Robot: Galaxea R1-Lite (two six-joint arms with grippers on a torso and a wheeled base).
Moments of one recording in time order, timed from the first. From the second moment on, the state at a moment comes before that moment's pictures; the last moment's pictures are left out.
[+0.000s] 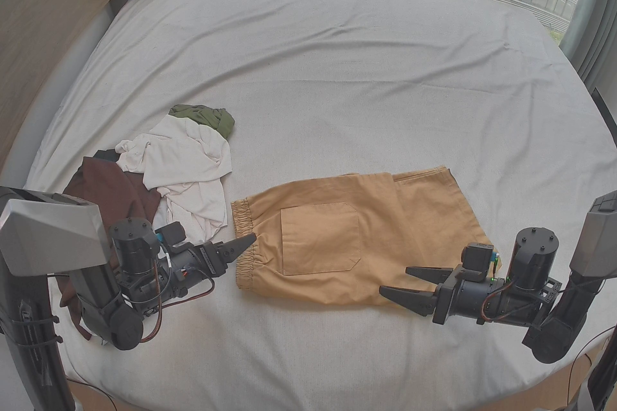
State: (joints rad) left arm -0.28 2.24 -0.45 -1.55 -0.35 -0.56; right arm 0.46 2.01 -0.24 -1.54 0.46 0.36
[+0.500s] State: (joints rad) left arm -0.33 2.32 -0.47 -1.55 -0.34 -0.68; right arm 0.42 2.01 -0.28 -1.54 0.46 0.36
